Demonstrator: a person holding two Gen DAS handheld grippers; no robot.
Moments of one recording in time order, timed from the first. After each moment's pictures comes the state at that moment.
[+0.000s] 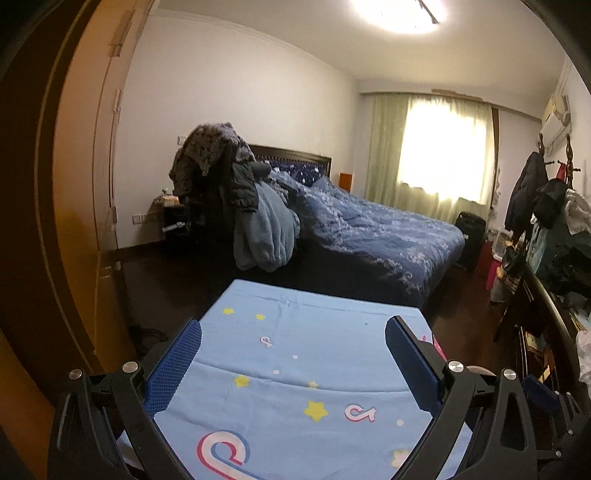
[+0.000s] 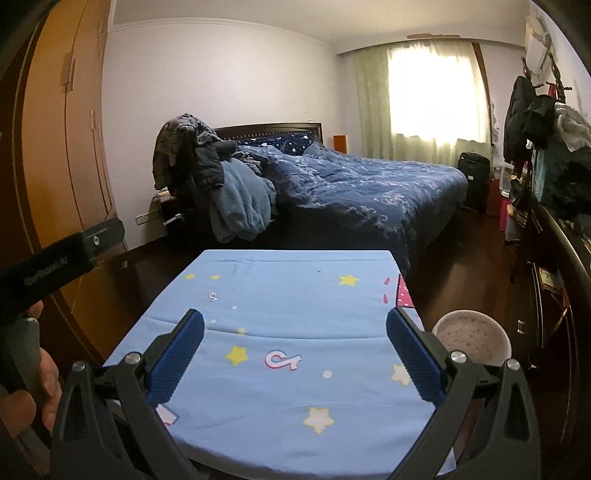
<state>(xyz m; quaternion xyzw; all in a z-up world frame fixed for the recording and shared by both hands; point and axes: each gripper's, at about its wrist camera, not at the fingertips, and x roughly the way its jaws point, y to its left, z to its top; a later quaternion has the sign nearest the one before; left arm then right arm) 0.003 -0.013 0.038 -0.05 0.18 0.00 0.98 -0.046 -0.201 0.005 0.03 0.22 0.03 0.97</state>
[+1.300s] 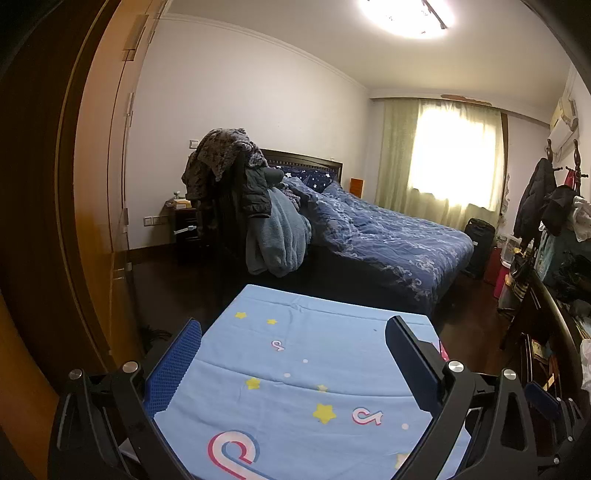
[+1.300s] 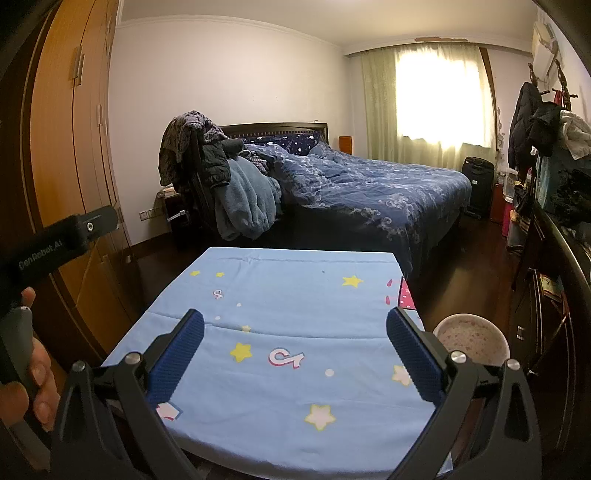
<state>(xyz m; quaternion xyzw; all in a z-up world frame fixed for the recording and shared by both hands) -0.003 -0.006 0.042 -0.06 0.17 0.02 0.98 -0.052 -0.194 0.007 0.03 0.22 0.03 0.97</state>
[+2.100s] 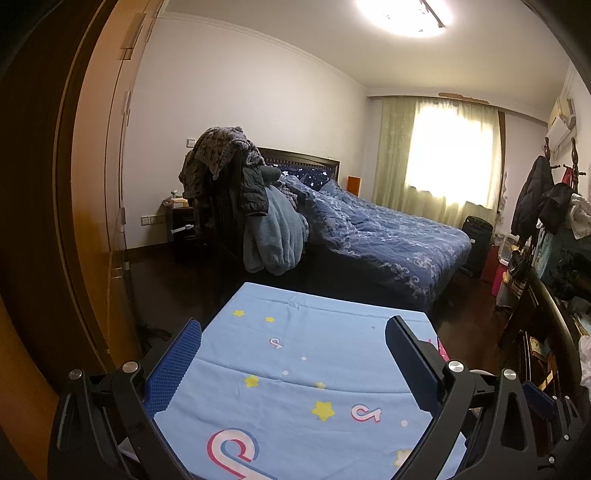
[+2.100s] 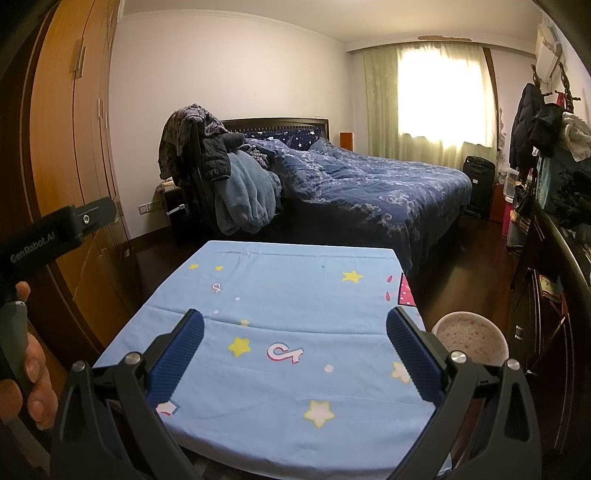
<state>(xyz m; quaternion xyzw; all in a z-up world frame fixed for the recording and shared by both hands) -0.003 -0.007 0.041 -0.06 0.18 0.01 0.98 -0.053 -0.196 0.004 0.02 0.23 0.03 0.97</state>
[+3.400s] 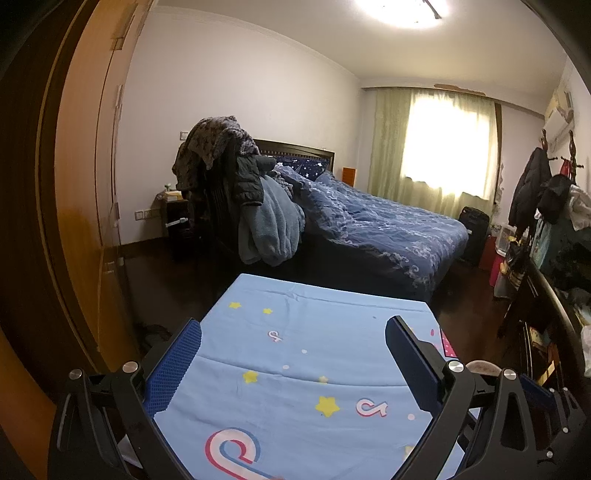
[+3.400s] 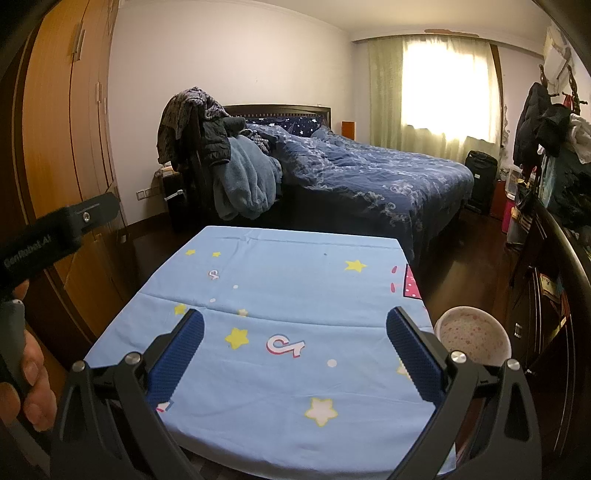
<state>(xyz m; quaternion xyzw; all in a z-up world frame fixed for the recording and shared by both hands) 0.016 0.005 0.027 -0.05 0.19 0.00 0.98 -0.041 -0.196 -0.007 0.01 0.25 0.04 0.97</state>
